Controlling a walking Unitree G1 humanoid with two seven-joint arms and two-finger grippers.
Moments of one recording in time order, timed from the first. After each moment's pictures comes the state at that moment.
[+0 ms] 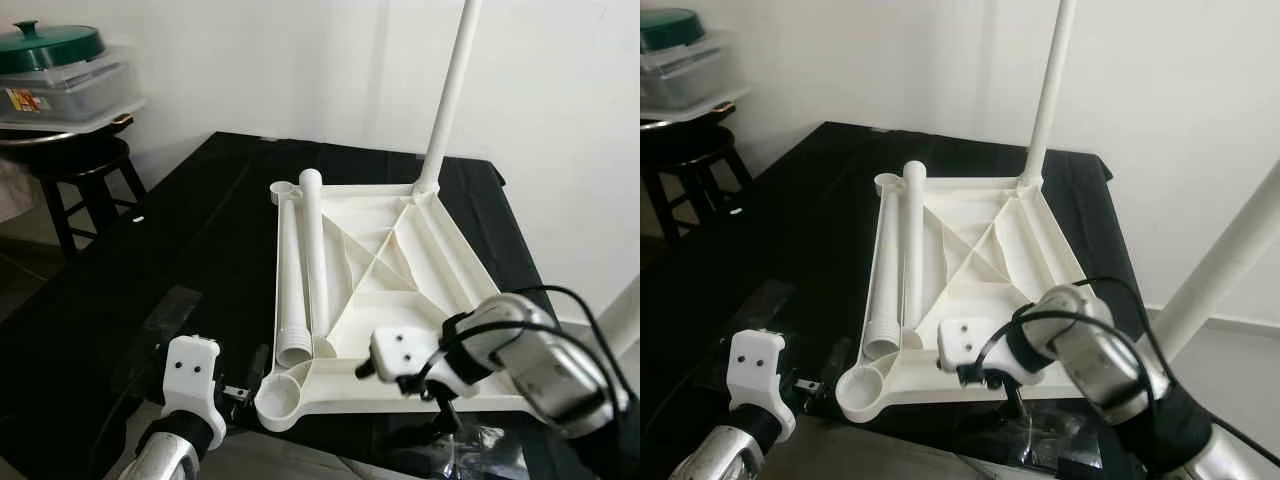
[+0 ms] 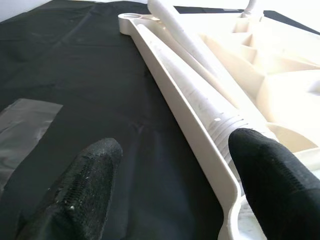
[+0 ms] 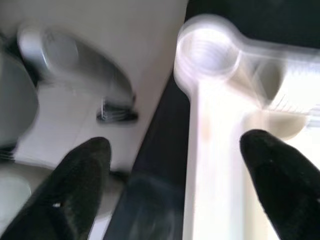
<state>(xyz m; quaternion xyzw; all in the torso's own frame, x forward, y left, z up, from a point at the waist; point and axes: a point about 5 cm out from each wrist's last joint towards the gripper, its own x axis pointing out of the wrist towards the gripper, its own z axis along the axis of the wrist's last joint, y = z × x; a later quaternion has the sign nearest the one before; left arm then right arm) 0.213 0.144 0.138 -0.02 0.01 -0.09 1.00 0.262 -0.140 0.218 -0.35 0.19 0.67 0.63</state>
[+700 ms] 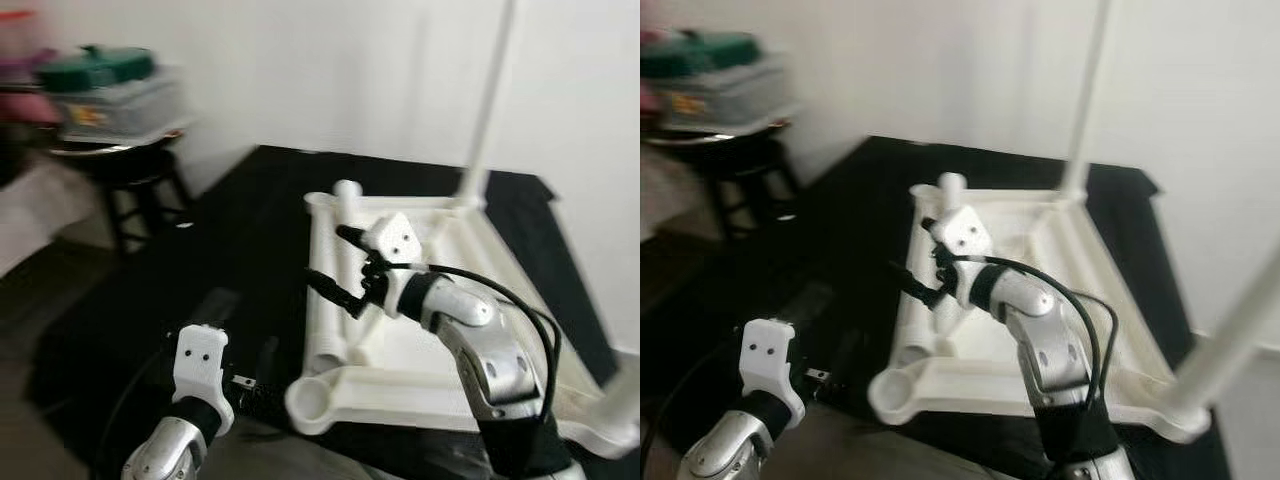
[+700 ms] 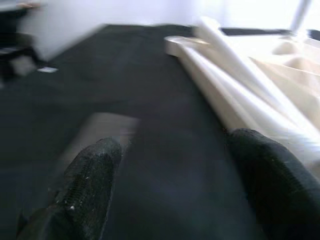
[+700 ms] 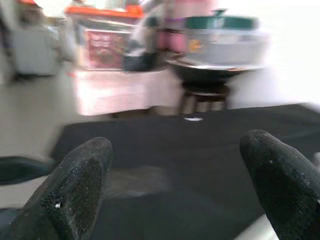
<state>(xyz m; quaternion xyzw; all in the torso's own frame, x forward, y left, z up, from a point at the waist) 0.229 0.145 0.142 -0.02 0.00 -0.10 1.00 0.308 -0.098 0.203 -0.03 -0.04 0.41 0.91</state>
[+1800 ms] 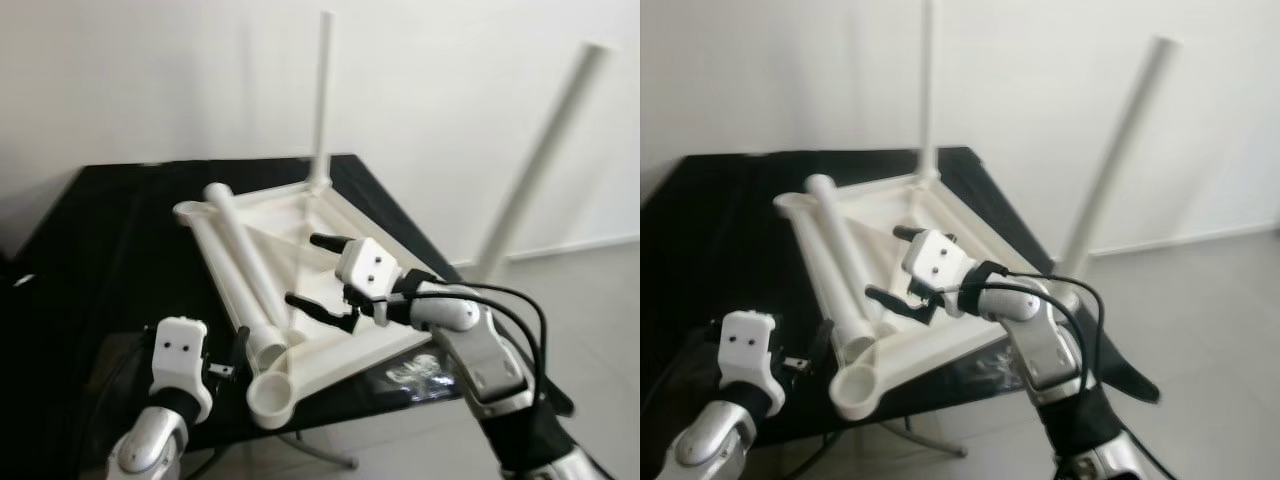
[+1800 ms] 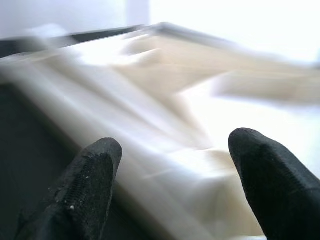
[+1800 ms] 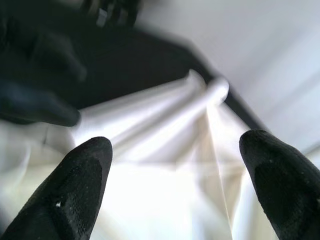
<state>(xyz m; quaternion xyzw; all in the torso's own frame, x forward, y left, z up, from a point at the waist) 0.239 0.144 0.139 -0.01 -0.01 -0.11 0.99 0.311 -0.109 0.214 -0.33 -0.08 0.47 0.82</state>
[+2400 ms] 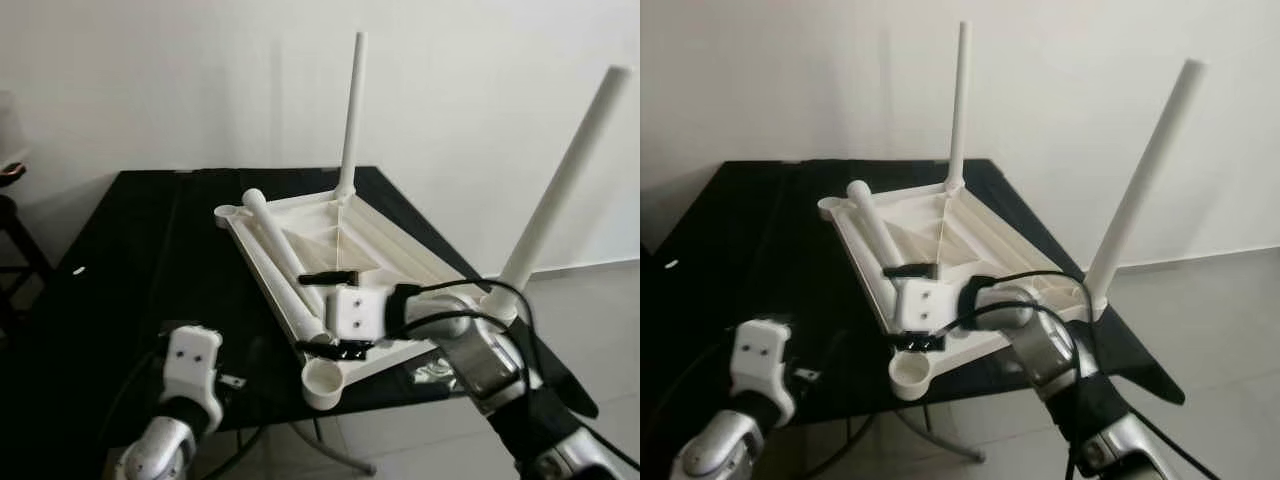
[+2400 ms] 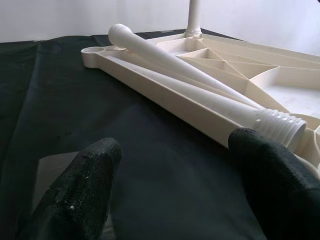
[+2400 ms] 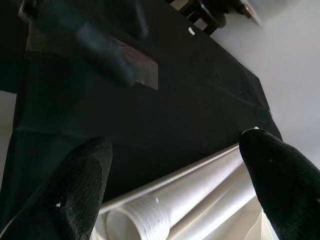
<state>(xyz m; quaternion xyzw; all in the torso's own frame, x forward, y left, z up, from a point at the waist) 0.232 0.152 0.132 0.00 0.00 -0.08 1.00 0.314 -0.090 0.196 -0.45 -0.08 0.54 0.71</state>
